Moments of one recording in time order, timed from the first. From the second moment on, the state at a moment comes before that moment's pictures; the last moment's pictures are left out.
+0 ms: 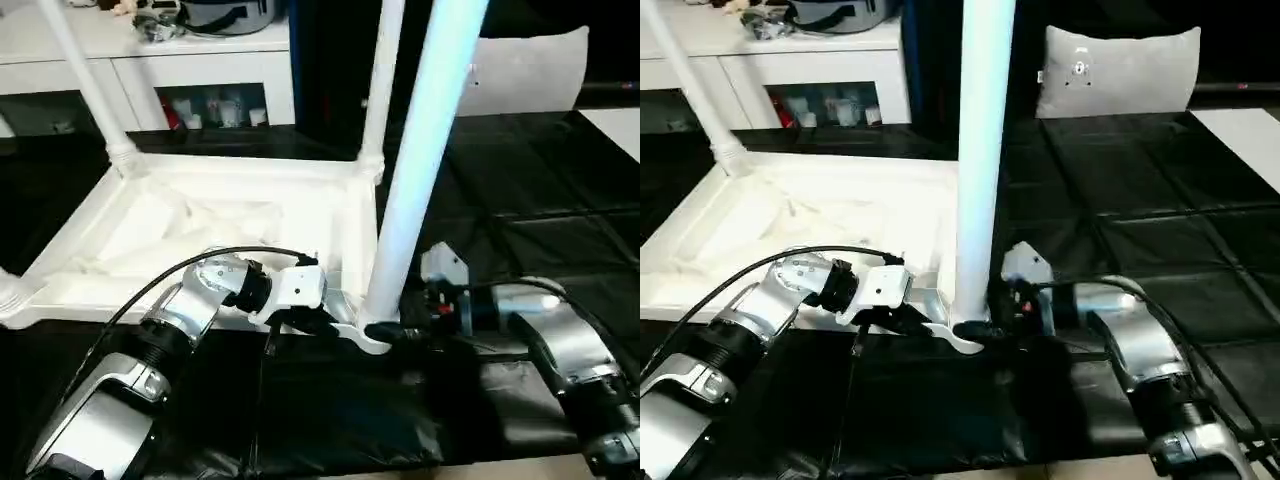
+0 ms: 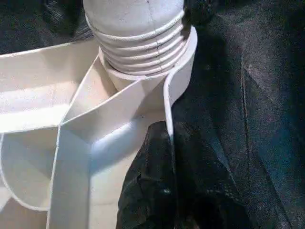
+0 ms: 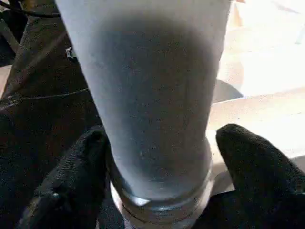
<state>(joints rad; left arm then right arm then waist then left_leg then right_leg) -0.67 0.35 -0.43 0.69 0.08 -0.21 -1.33 -0.40 -0.47 0.23 0.34 0.23 0.16 1.23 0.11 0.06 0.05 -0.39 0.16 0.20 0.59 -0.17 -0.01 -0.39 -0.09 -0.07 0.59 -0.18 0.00</state>
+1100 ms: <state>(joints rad) -0.66 0.10 -0.31 0.57 0.13 0.32 -0.78 -0.44 -0.16 0.04 0.43 0.15 0.28 0.50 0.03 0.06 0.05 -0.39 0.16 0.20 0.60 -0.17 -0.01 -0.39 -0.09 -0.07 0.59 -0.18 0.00</state>
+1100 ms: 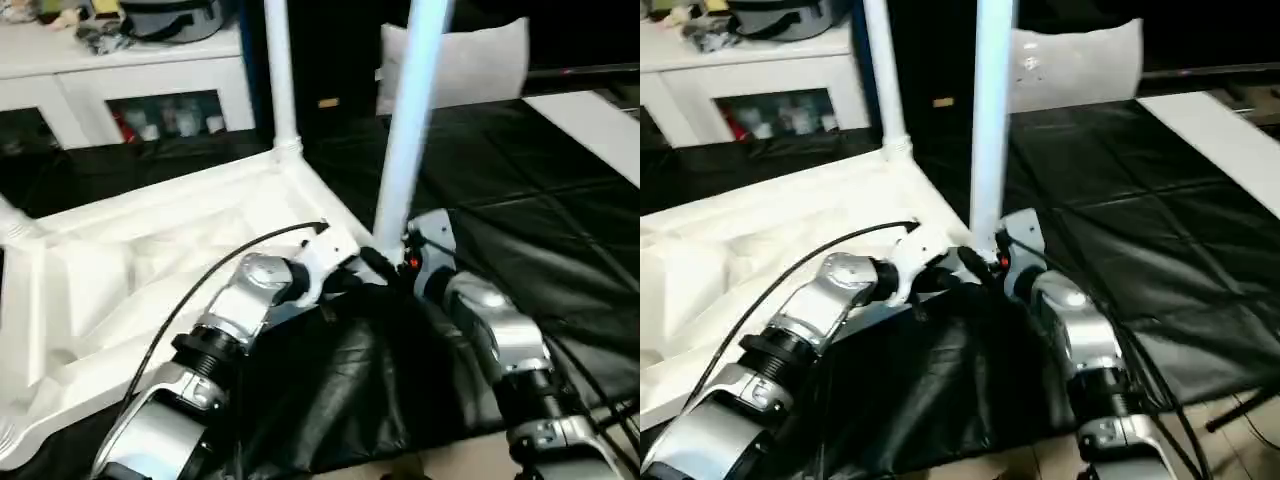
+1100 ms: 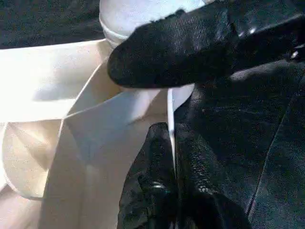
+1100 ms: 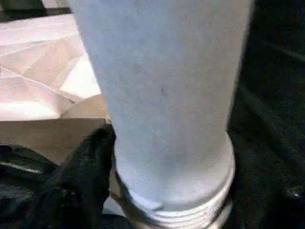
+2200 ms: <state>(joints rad) -0.68 0.34 -0.43 0.70 0.08 -0.21 -1.37 -0.38 -0.50 0.21 0.32 0.22 0.10 1.30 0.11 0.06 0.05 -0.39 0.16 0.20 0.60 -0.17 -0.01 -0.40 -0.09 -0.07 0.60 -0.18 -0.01</state>
